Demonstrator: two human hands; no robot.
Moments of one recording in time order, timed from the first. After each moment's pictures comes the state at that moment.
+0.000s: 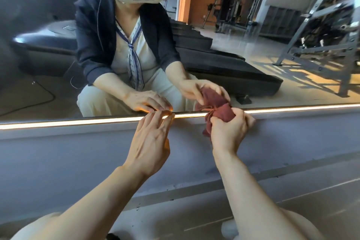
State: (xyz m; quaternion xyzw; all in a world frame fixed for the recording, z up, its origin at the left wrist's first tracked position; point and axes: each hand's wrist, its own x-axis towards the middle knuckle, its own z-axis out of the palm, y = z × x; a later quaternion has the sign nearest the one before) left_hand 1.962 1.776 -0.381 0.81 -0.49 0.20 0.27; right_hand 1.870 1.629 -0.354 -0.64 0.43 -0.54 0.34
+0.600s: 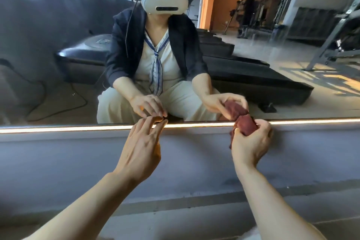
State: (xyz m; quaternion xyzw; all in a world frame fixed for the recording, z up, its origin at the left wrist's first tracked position) left_hand 1.977 1.827 -0.374 0.83 -0.43 0.23 0.26; right_hand 1.868 1.616 -0.365 -0.64 0.44 -0.54 0.32
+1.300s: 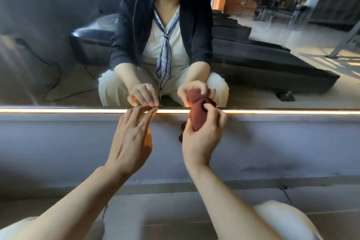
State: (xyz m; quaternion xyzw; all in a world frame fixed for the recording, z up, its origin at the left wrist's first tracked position) left_hand 2.015 1.888 -0.394 0.85 -0.38 0.25 0.27; right_hand 1.945 1.756 -0.391 -0.72 0.28 -0.54 0.34
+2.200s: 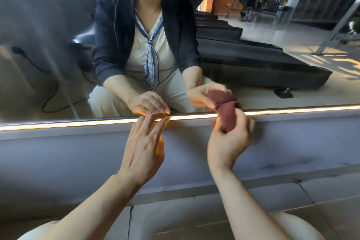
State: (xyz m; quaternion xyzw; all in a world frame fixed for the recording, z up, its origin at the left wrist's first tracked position) left_hand 2.062 1.957 -0.398 0.80 -0.44 0.25 0.31; right_hand 1.976 1.811 -0.384 -0.63 0.38 -0.61 0.30
